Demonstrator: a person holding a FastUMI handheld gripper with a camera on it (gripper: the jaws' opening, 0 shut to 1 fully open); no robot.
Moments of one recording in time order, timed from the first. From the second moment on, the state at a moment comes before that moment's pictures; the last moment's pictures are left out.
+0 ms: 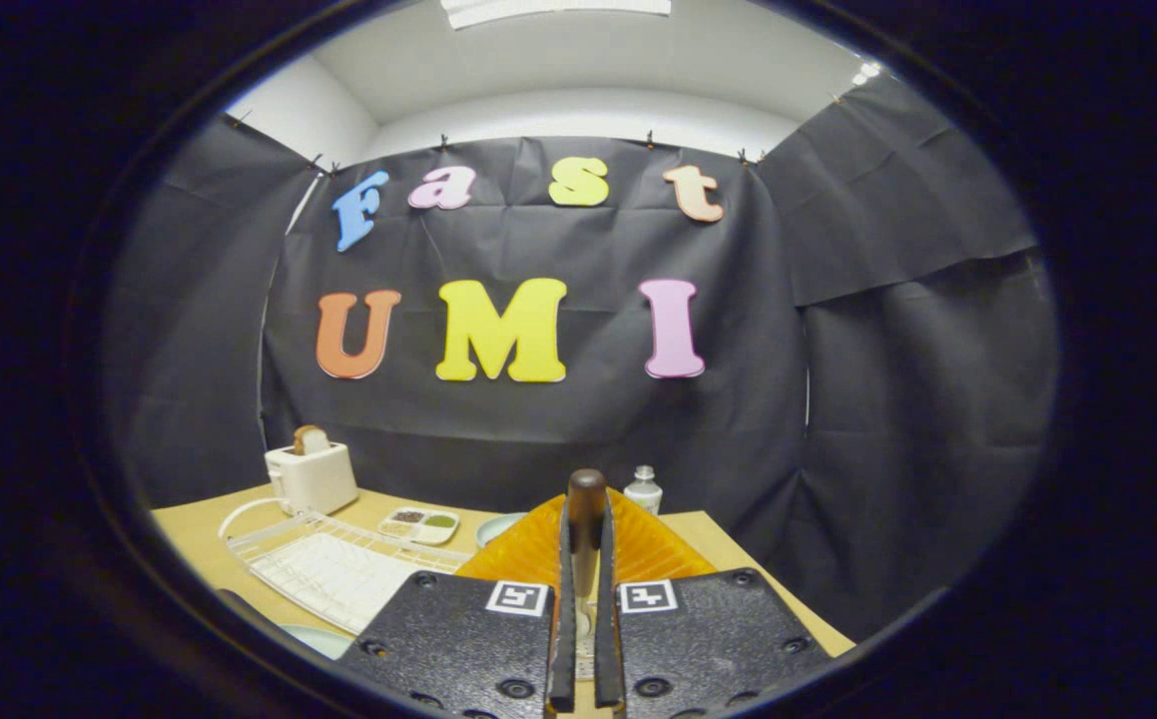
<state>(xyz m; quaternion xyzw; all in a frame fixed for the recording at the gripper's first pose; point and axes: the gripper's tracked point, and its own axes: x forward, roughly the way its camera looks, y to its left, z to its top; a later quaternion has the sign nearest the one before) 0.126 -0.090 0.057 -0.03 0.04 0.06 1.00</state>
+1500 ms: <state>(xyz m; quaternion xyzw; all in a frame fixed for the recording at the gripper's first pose) -0.005 0.082 -0.091 0.03 0.18 0.21 0.96</state>
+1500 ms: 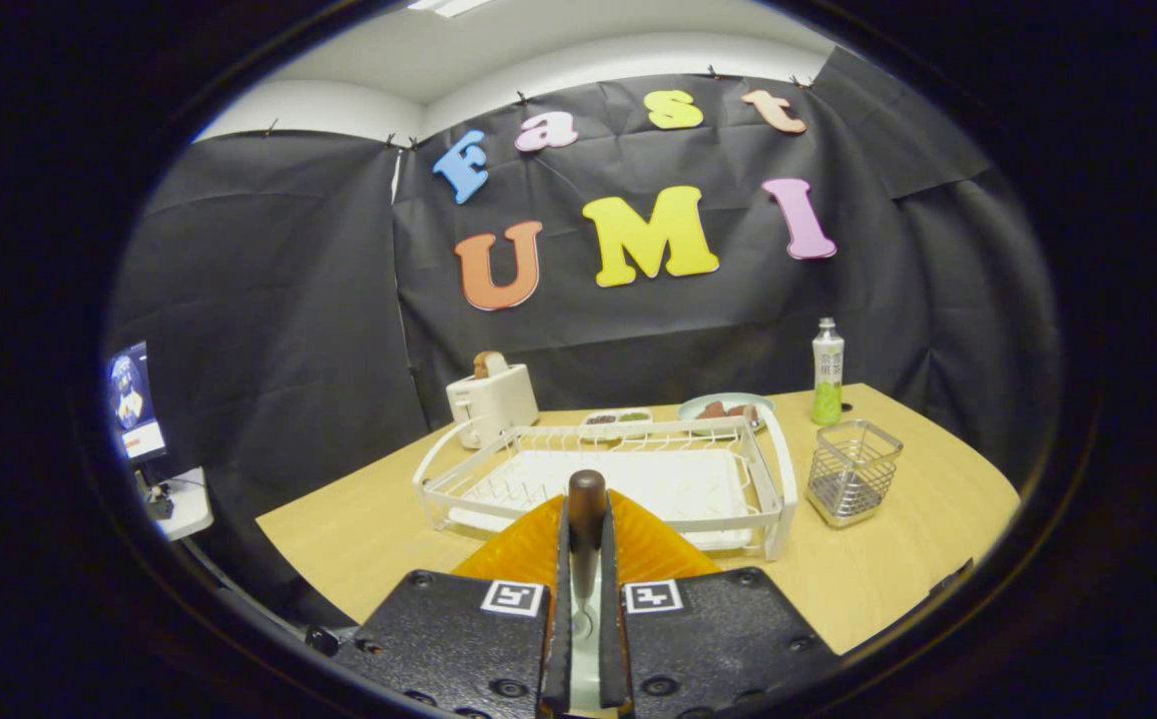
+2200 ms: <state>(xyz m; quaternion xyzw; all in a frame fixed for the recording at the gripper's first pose) 0.011 0.052 -0.048 -0.03 0.09 0.15 0.98</state>
